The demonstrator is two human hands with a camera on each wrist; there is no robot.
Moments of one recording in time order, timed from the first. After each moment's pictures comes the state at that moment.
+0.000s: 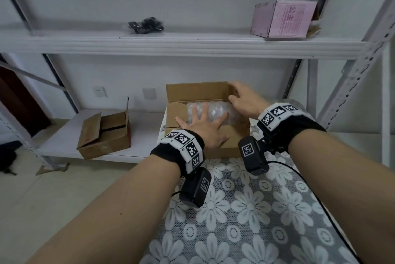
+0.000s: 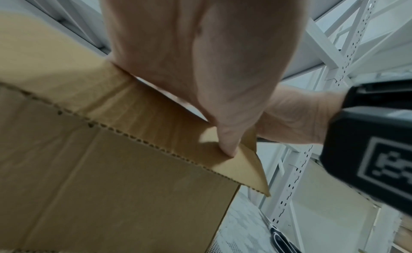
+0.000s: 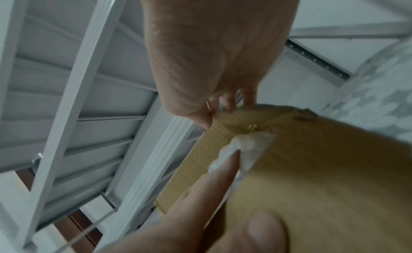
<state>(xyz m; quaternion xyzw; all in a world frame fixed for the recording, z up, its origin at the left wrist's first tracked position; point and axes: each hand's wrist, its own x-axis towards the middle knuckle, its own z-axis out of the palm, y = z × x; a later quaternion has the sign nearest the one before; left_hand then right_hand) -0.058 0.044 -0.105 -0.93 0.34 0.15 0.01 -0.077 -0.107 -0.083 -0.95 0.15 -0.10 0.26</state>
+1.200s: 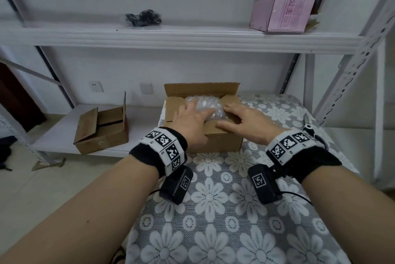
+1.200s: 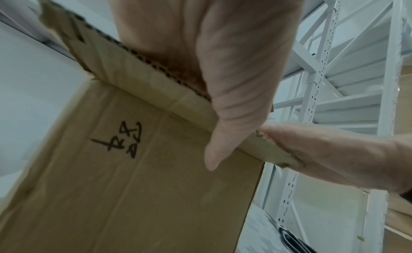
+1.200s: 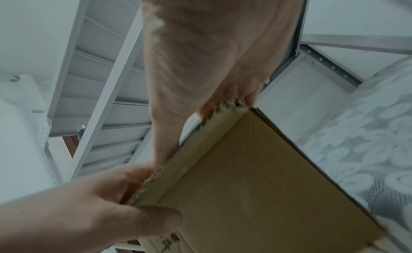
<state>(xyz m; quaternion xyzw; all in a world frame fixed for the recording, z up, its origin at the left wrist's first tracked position) -0.049 0.079 -0.108 -0.92 0.39 0.04 -0.05 -0.142 -0.072 -0.102 -0.98 0.11 -0.04 0.17</state>
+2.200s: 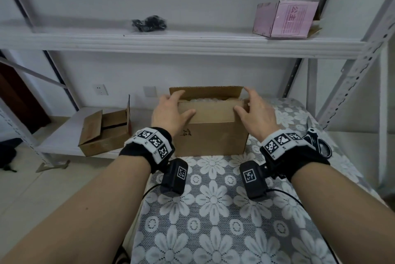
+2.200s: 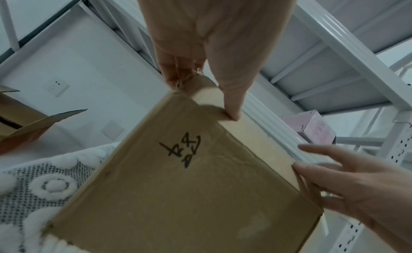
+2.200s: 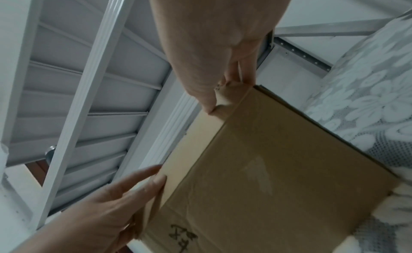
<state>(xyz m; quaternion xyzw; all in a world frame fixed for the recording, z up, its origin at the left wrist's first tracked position) -0.005 0.108 -0.111 -0.92 0.24 -0.07 -0.30 -0.124 -0.072 -0.105 -0.92 0.23 -0.25 0.21</state>
